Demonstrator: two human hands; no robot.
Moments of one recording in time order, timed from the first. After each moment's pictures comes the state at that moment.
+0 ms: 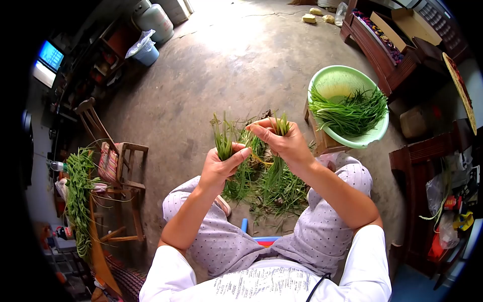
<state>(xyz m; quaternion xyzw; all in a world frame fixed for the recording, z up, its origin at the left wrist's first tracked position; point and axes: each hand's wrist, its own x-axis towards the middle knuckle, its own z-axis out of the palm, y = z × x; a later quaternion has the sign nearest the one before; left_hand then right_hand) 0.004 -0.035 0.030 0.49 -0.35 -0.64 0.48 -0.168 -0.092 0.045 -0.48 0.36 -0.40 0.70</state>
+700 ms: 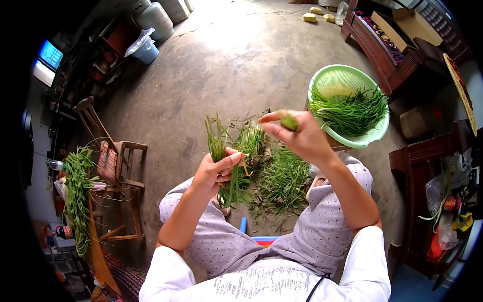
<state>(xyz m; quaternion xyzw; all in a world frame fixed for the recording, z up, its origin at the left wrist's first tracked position) 0.020 -0.027 0.037 0.46 -0.28 -0.72 0.44 -0.194 -0.111 0.056 -0.68 0.38 -0.42 0.47</state>
